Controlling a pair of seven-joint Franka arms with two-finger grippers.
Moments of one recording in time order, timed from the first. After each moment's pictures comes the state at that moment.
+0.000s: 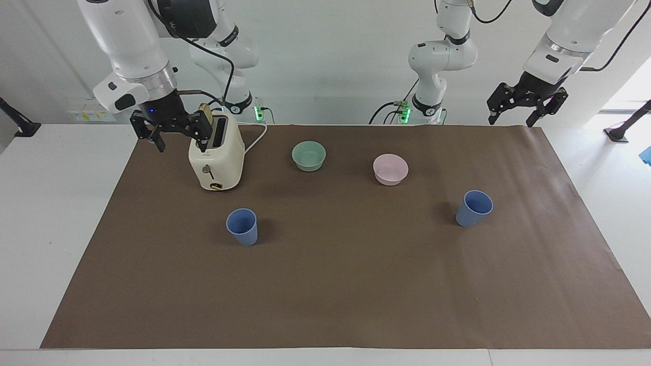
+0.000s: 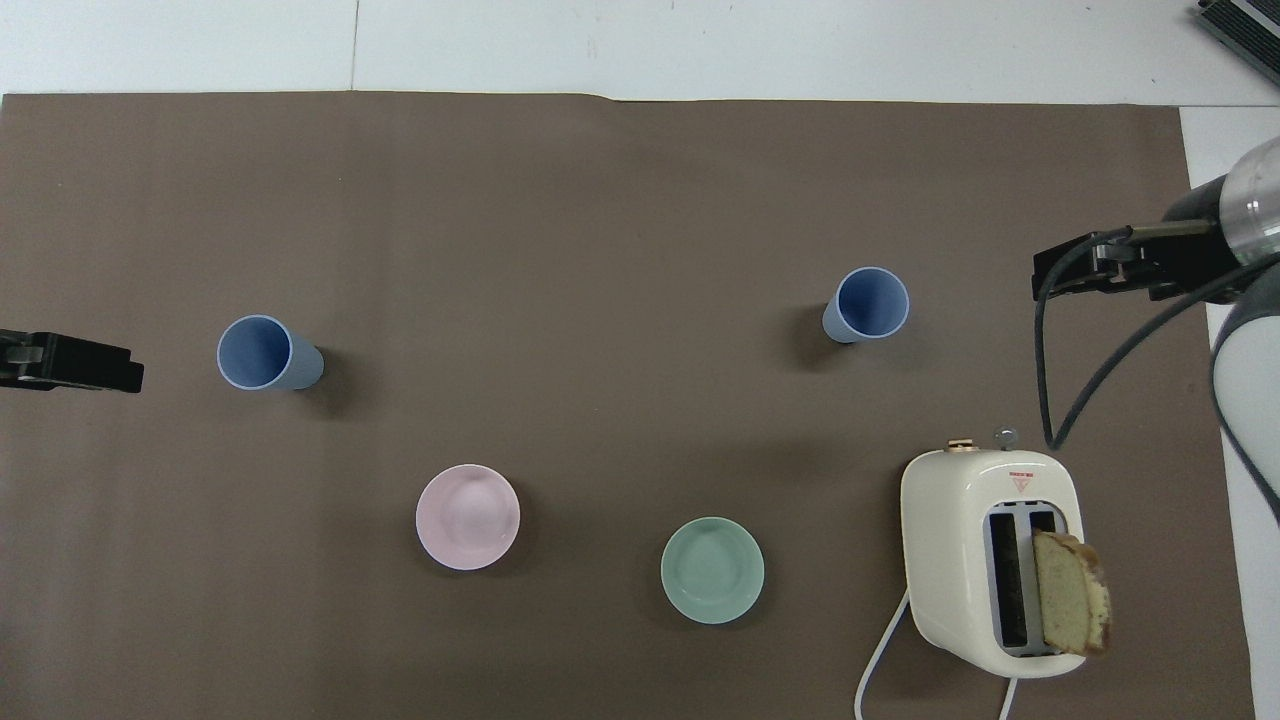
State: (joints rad) left arm 0.03 -0.11 -0.09 -1.63 -0.05 1.52 0.06; right arm -0.05 0.10 0.12 -1.45 -0.03 1.57 0.09
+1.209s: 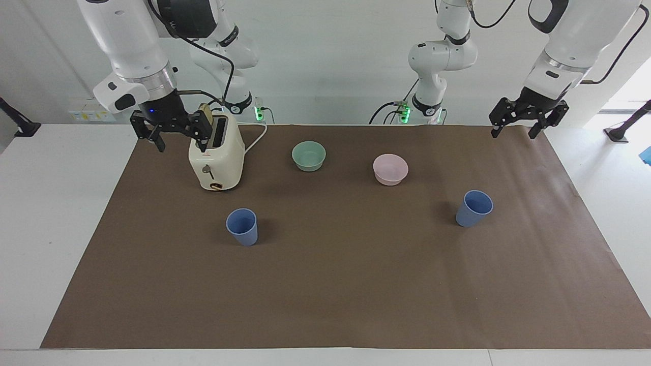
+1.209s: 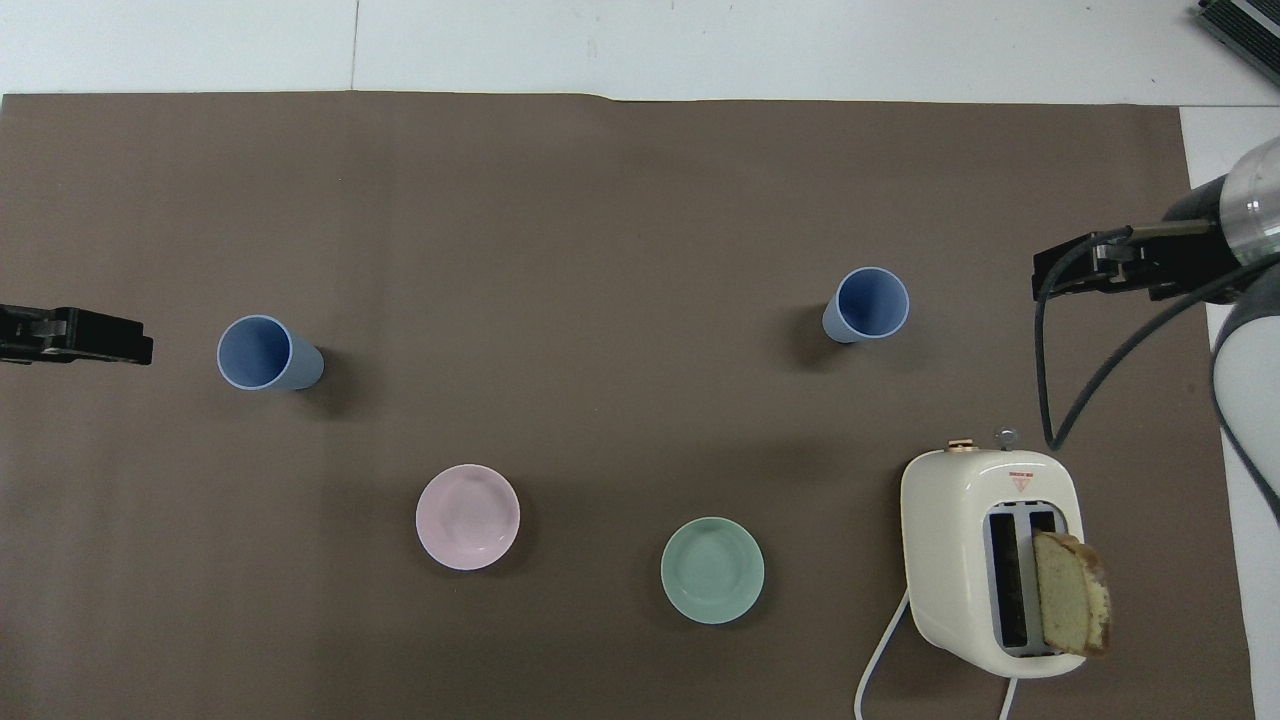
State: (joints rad) left arm 0.06 -0.08 -0.08 -1.70 -0.03 1.66 0.01; right arm -0.05 0.10 0.12 -1.45 -0.03 1.57 0.09
